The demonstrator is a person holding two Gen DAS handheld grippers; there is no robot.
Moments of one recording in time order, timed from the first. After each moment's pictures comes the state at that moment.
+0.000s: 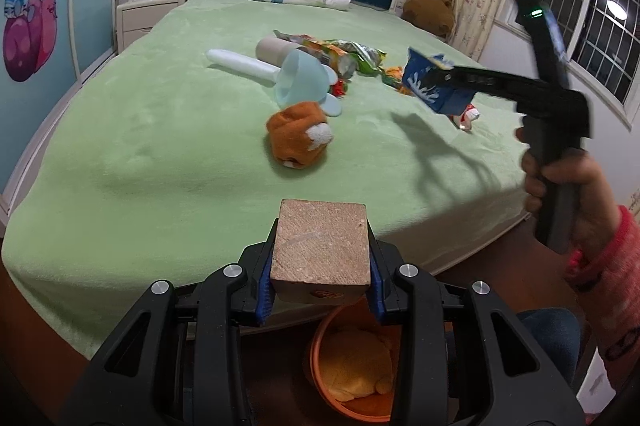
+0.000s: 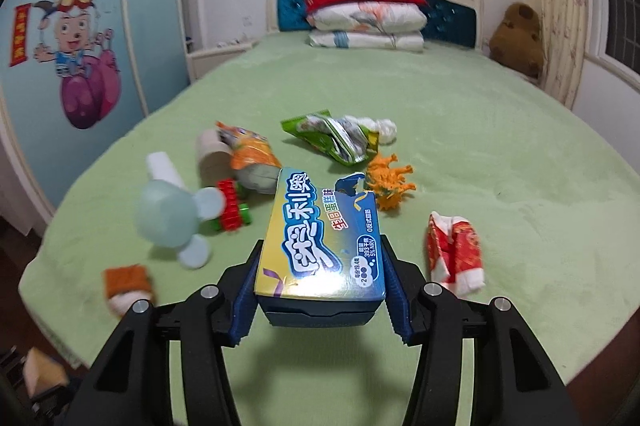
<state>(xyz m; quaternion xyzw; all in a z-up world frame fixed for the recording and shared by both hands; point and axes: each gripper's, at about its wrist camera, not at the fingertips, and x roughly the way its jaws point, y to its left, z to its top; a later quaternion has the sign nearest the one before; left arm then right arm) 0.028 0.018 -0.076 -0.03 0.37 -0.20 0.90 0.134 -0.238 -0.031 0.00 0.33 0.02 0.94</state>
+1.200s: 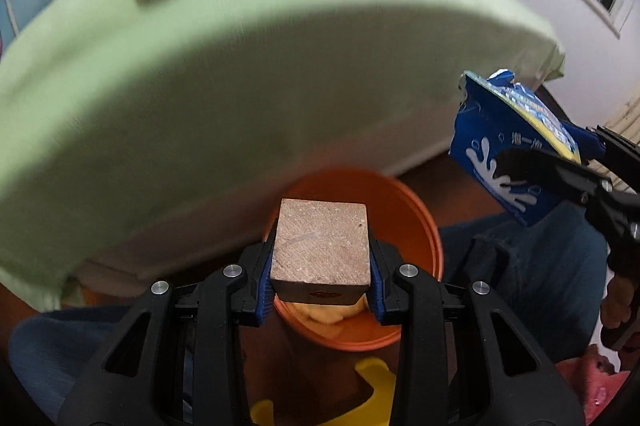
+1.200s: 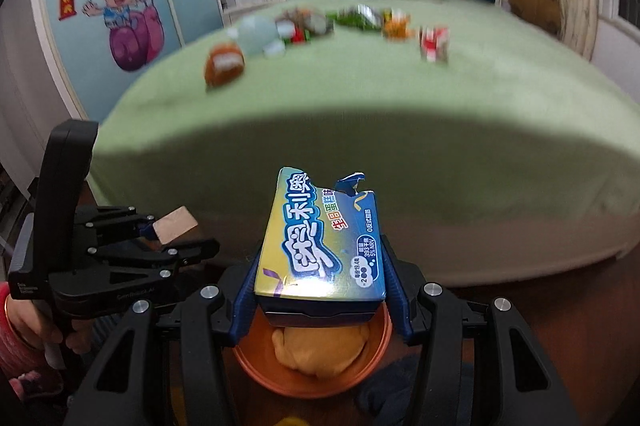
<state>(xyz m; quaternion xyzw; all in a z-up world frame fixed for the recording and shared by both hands) -0.012 -0.060 -0.184 0.07 0.51 -0.26 0.82 -0.075 -0.239 -0.136 0.03 0.43 0.08 0.90</state>
